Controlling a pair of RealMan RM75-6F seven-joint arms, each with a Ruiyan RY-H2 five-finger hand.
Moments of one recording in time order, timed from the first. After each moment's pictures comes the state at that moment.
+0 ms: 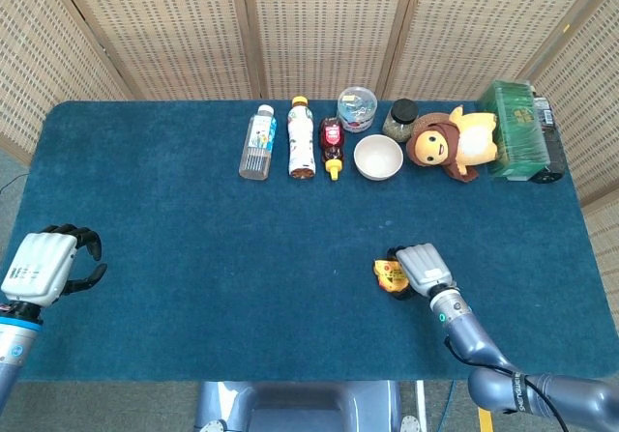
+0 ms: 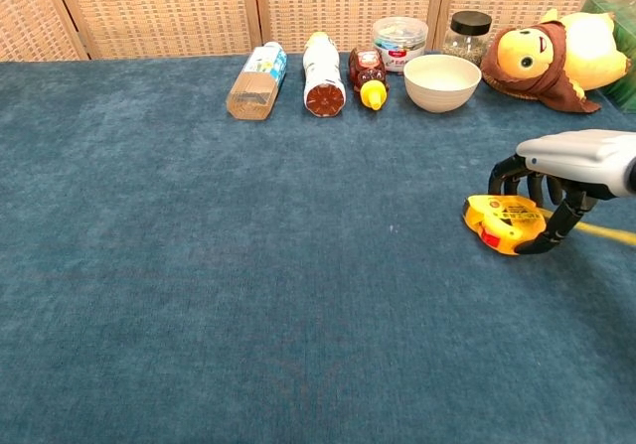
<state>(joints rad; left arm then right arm) -0.32 -0.90 -0.10 -2.02 1.29 1.26 0.26 0.71 -1.41 0.05 -1.60 -0.90 0.91 -0.51</state>
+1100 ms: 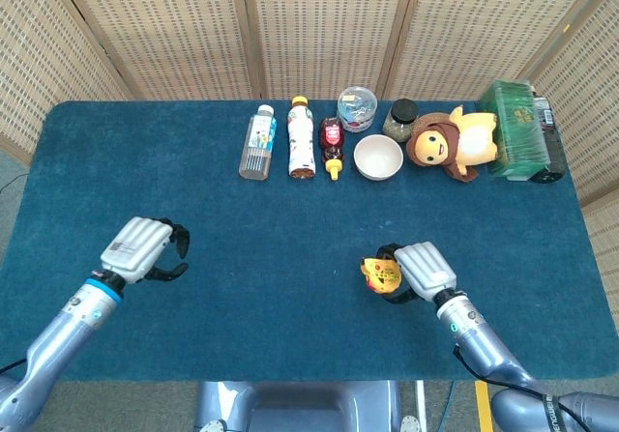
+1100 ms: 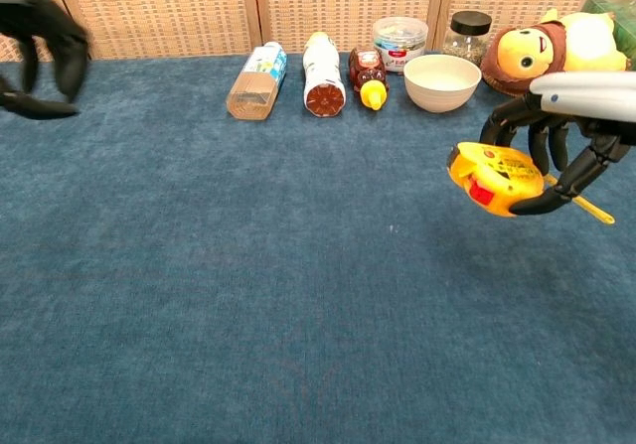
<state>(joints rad) -0.62 -1.01 -0.19 -2.00 1.12 0.89 0.25 0.66 -1.23 0.09 -1.87 -1.07 0.97 -0.35</state>
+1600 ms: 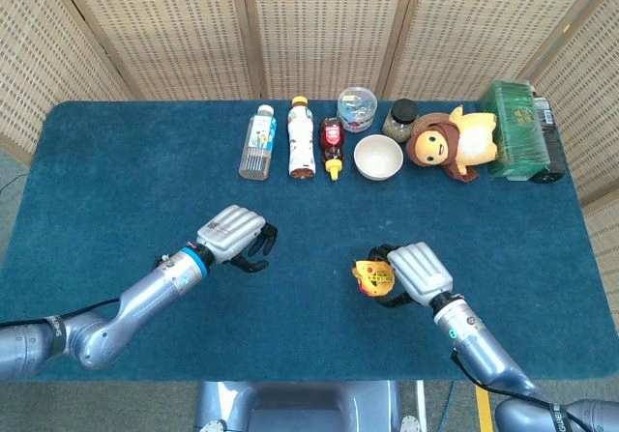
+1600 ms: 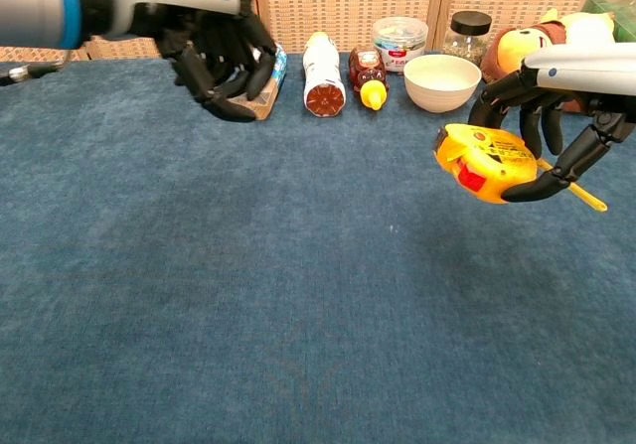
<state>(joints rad) -0.97 -1.22 -0.27 -1.82 0.92 0.63 0.24 0.66 -1.18 0.09 -1.96 -1.09 1.00 -0.39</state>
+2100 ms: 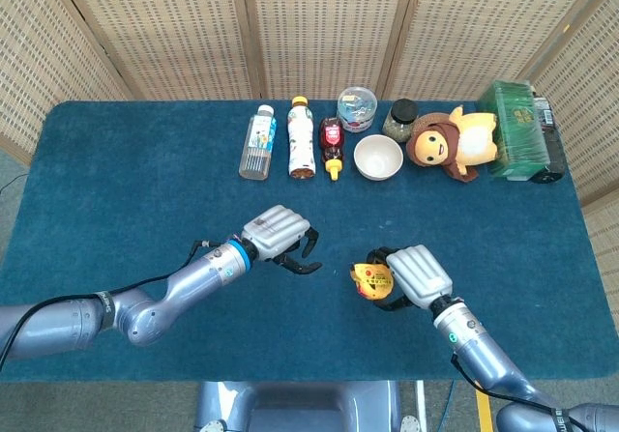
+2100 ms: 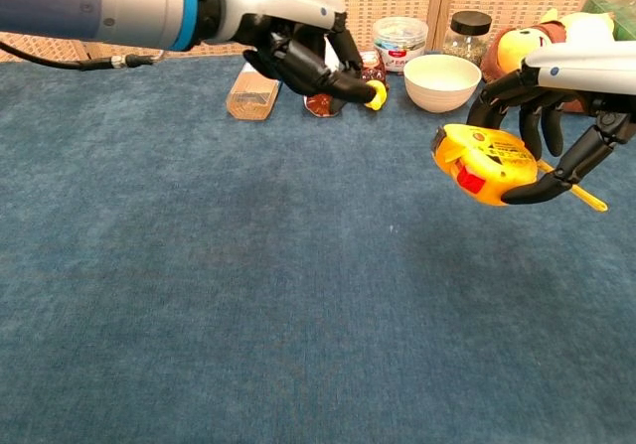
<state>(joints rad) -1.16 -1.34 -0.26 -1.68 0.87 0.55 0.23 0.65 -1.17 0.09 -1.99 -1.11 1.01 -0.38</state>
